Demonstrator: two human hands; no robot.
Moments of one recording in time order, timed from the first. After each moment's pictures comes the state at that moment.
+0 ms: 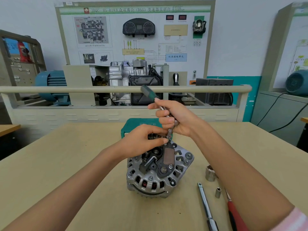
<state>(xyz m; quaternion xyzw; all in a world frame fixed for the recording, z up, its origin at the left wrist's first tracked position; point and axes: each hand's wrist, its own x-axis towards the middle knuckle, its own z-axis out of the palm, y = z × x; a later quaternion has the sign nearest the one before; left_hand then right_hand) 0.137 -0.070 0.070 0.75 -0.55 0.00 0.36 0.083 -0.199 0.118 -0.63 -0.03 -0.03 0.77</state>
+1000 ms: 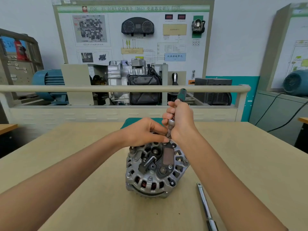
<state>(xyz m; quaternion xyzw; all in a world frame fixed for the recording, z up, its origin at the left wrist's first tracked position) 0.146 -0.078 0.089 0.75 -0.57 -0.08 0.34 0.076 -0.175 0.113 -0.42 0.13 -0.27 0.86</state>
